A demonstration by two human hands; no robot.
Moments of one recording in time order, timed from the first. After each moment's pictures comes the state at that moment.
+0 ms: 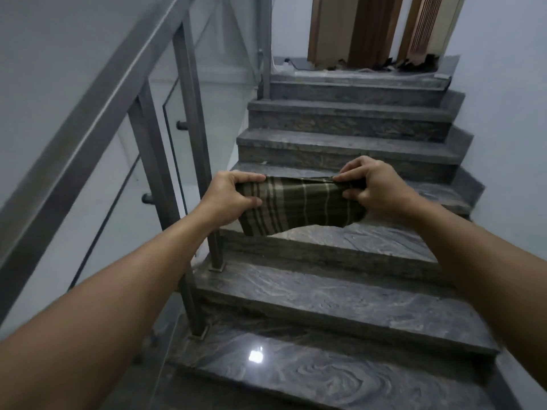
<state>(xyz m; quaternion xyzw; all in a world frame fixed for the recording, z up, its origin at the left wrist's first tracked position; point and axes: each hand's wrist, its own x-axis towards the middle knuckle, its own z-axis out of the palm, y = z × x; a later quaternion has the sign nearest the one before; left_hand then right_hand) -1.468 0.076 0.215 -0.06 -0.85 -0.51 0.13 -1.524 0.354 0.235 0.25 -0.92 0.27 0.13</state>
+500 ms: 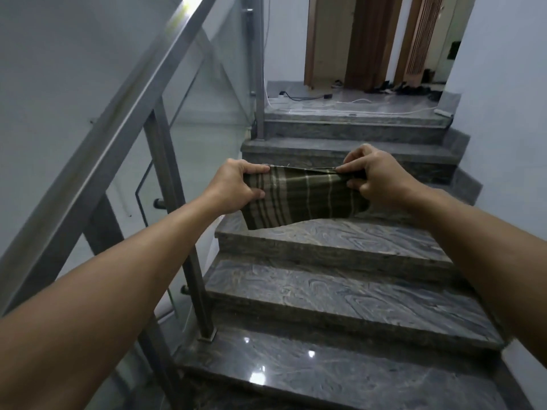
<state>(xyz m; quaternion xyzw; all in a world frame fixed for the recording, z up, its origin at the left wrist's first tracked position) -1.678 0.082 0.383 -0.08 -0.89 -0.42 0.15 -1.712 0.358 0.401 0.25 -0.92 0.24 0.17</state>
